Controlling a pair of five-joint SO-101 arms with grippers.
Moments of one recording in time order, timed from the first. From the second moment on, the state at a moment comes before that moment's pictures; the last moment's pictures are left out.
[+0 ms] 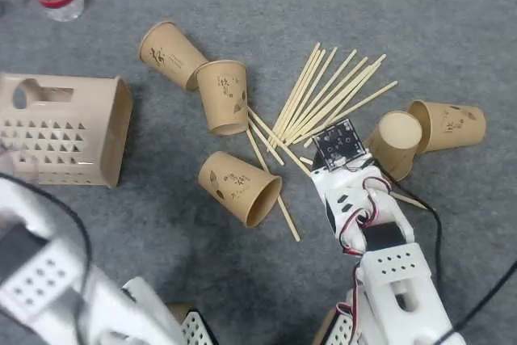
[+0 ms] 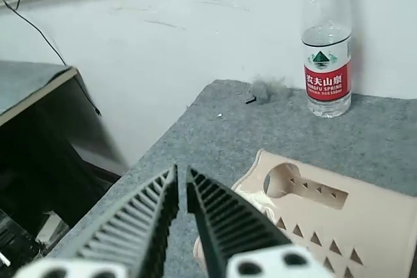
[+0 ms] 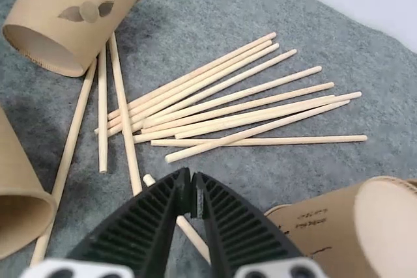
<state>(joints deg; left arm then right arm) -52.0 -53.4 40.4 36.0 -10.5 -16.3 -56.9 80.3 17.7 17.2</state>
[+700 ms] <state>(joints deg) -59.0 13.2 -18.6 44.2 -10.1 -16.3 -56.9 84.5 8.8 17.2</state>
